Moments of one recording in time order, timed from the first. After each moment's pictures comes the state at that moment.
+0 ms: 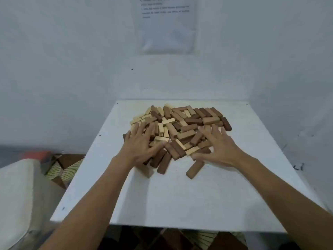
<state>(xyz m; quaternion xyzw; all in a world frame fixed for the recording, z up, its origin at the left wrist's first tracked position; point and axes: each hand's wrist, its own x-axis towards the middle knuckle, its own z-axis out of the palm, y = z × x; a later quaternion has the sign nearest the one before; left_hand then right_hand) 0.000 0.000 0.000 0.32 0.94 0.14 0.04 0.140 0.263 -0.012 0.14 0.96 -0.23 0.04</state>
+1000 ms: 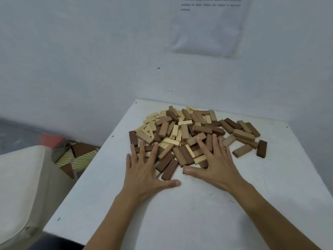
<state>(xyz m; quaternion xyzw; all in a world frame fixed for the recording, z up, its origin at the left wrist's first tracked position) 0.015 -0.019 -0.053 0.17 0.97 0.16 0.04 0.063 0.224 -0.047 0.08 0.98 -0.20 0.01</state>
